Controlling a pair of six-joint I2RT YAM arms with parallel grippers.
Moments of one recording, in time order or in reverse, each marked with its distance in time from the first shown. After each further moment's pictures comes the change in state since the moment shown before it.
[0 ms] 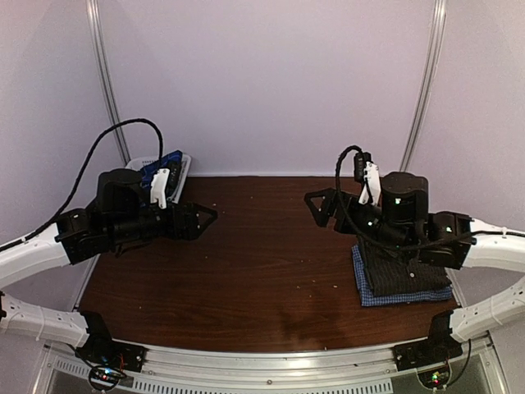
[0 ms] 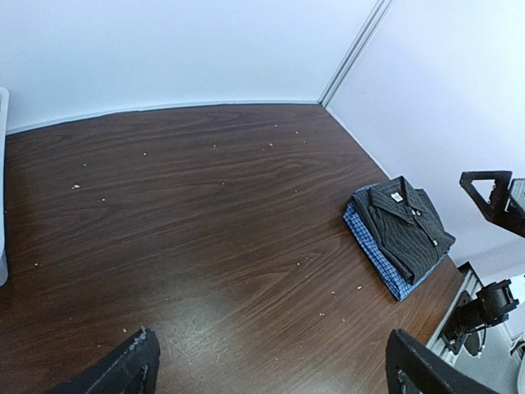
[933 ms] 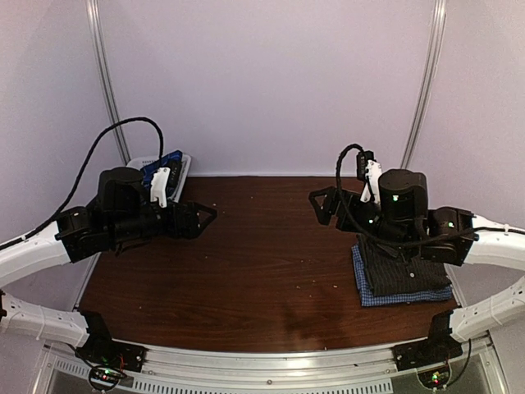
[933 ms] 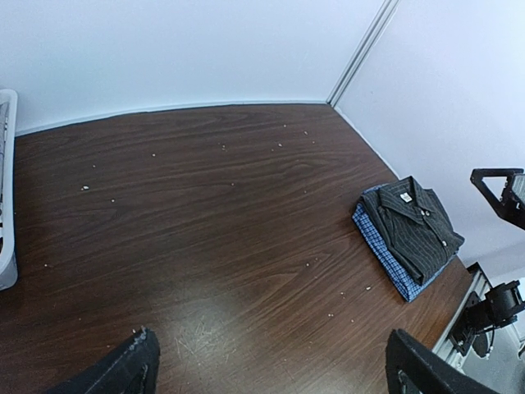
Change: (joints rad) left arm 0.000 0.010 0.020 -0.025 -0.030 0.015; right arm -0.006 0.008 0.047 -0.093 0.071 -0.001
